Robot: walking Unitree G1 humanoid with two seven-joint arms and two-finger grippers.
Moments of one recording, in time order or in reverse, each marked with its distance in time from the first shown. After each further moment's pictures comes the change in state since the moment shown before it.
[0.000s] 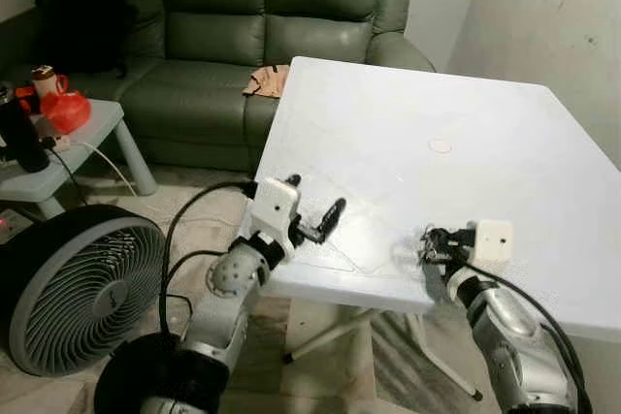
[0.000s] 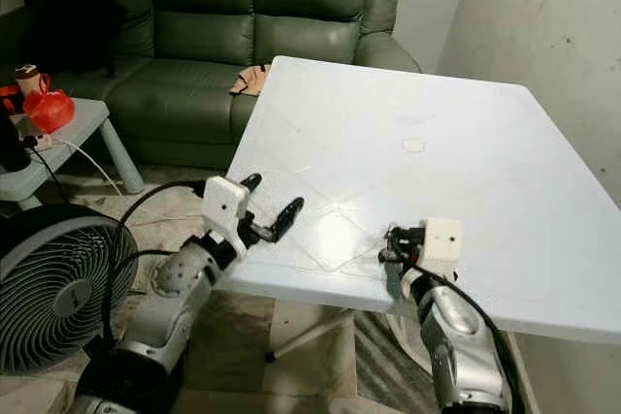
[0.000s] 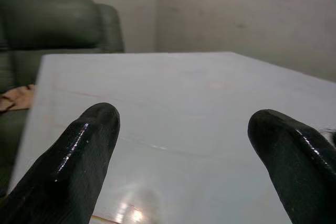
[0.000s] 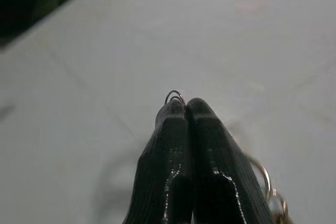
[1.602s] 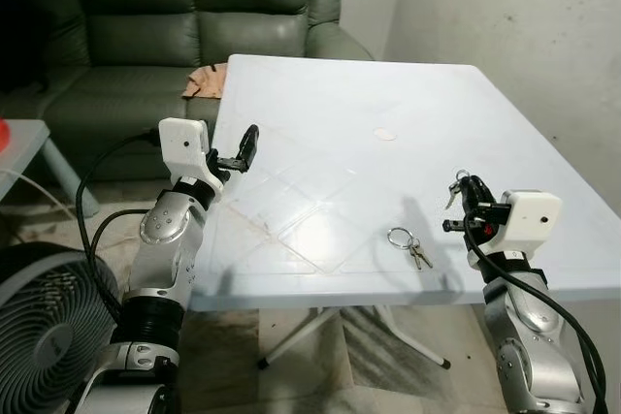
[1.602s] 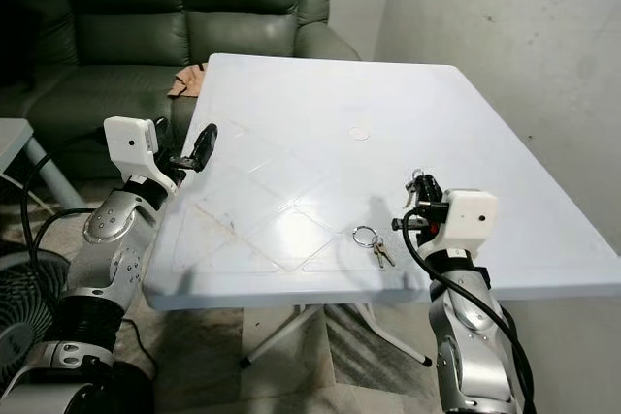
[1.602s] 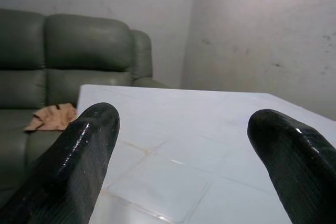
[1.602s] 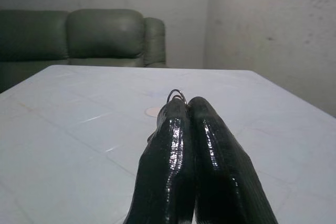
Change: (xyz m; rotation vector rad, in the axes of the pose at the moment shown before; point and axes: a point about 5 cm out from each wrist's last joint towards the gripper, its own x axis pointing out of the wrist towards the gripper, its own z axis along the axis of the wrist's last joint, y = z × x) left arm -0.007 0.085 0.044 0.008 -0.110 0.301; right arm -0.016 0.013 0.047 -0.174 -0.343 -0.016
